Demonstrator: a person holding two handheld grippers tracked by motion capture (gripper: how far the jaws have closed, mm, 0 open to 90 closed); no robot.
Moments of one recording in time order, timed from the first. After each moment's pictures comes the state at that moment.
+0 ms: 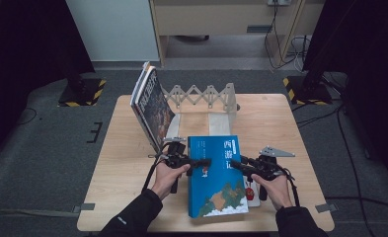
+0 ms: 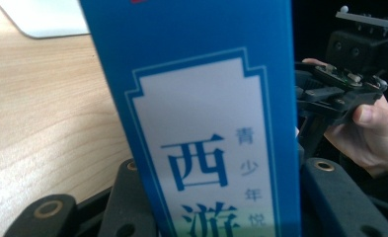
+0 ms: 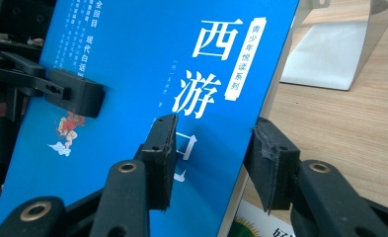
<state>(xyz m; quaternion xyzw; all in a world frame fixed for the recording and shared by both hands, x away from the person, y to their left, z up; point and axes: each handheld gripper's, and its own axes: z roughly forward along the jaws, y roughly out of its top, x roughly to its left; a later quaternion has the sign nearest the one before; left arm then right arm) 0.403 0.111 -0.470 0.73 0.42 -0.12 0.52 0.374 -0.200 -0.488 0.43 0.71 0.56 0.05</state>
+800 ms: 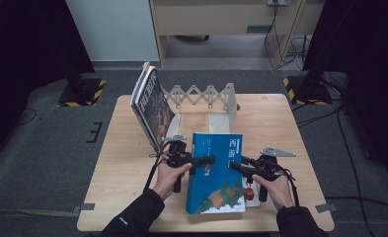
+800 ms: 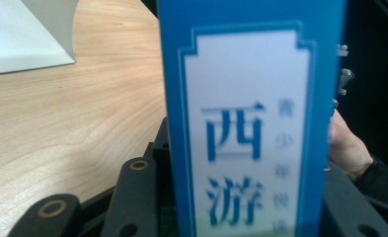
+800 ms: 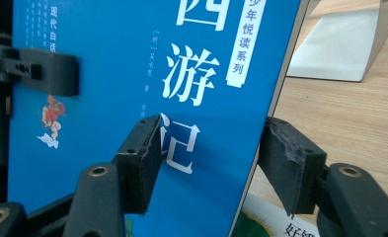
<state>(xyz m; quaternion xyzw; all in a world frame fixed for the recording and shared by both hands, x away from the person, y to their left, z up) 0.398 0.103 -0.455 0.72 0.38 -0.13 0.56 0.373 -0.201 -0.488 0.44 0.70 0.57 0.03</state>
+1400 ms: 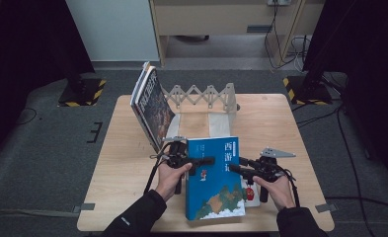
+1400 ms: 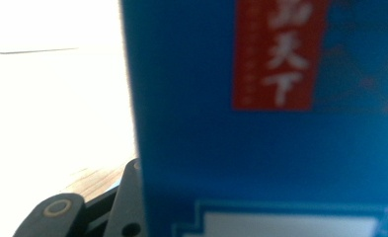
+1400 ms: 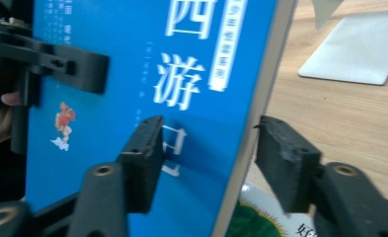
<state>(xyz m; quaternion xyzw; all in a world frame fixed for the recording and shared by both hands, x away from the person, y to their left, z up) 0.396 0.103 -0.453 0.72 0.40 -0.13 0.55 0.370 -0.202 -0.488 0.41 0.71 0.57 0.01</state>
